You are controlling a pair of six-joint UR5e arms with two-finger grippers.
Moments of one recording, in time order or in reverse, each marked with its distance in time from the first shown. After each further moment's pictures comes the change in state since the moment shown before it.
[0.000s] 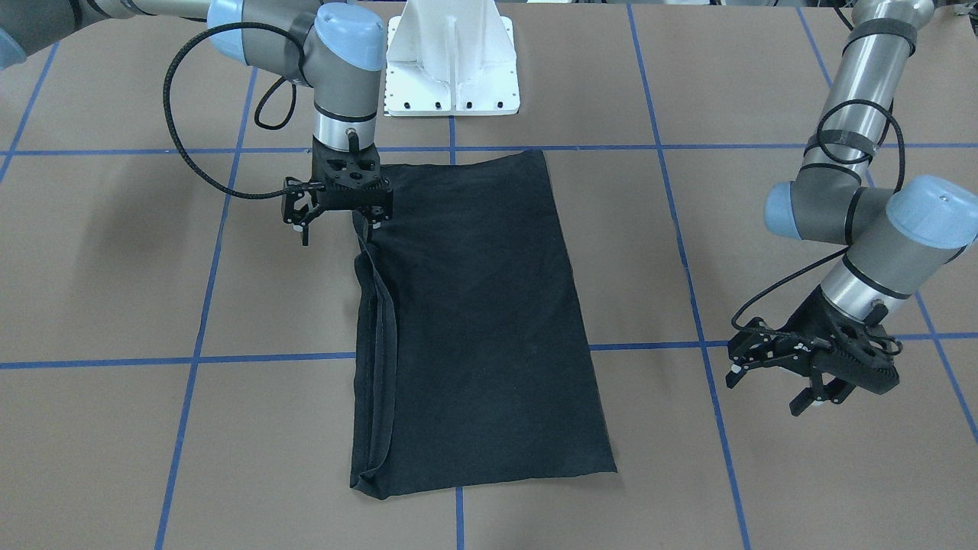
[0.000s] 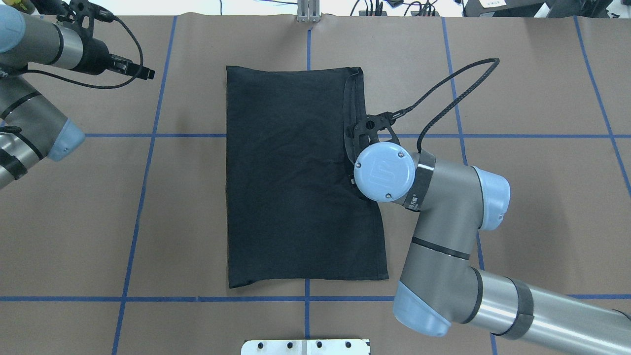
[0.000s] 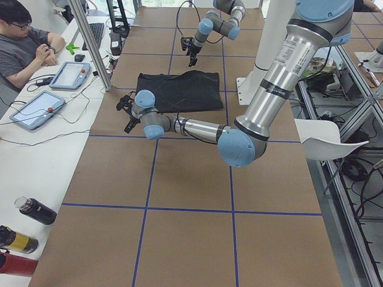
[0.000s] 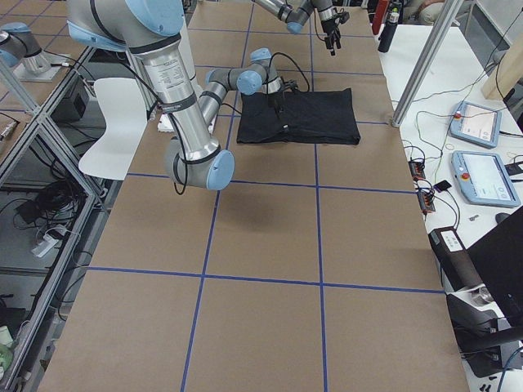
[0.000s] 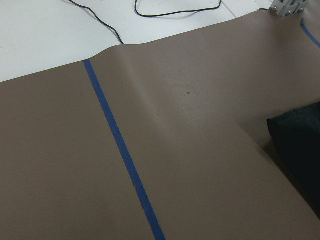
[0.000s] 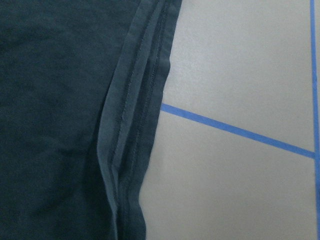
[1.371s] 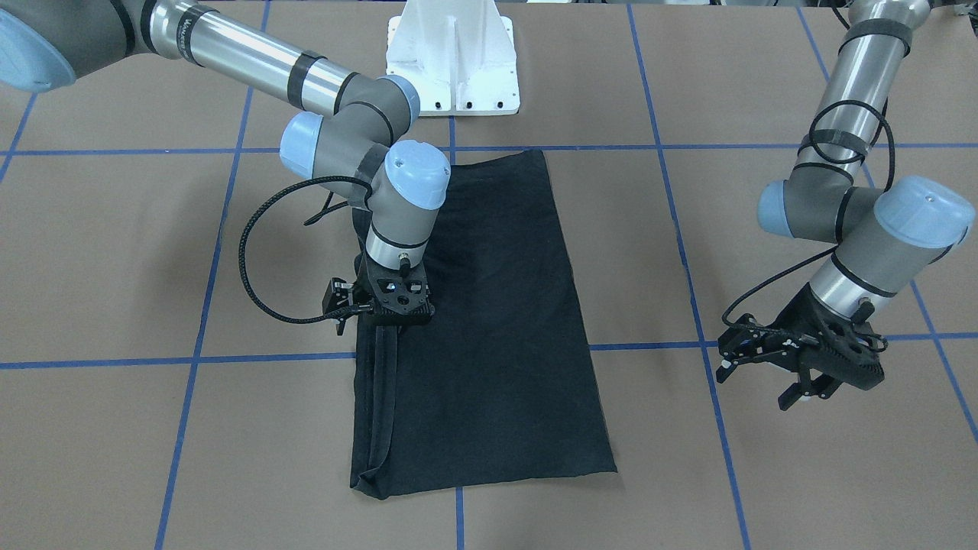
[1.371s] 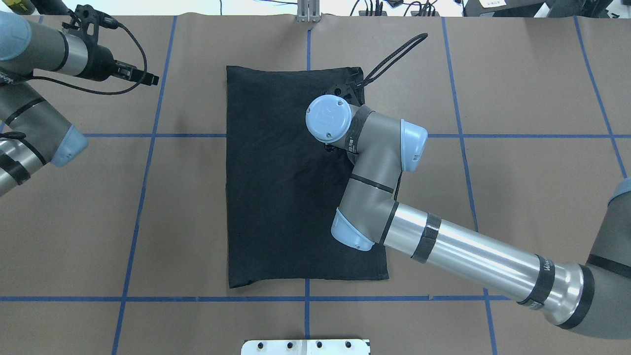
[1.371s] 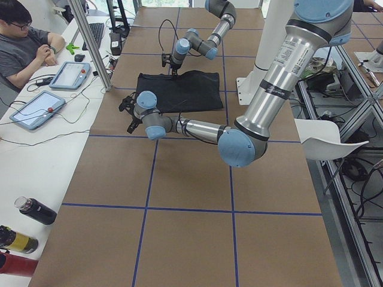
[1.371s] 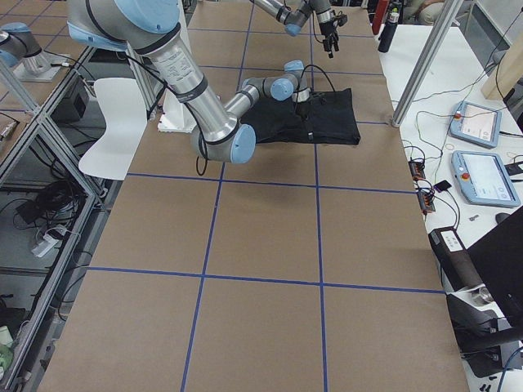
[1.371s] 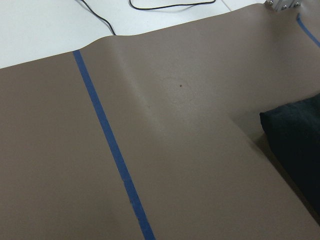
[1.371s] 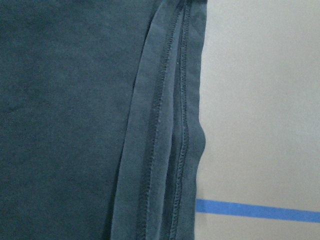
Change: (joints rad) left arm 0.017 0.007 0.000 -0.016 0.000 -0.019; right arm 0.090 0.225 -0.493 0.140 0.061 -0.015
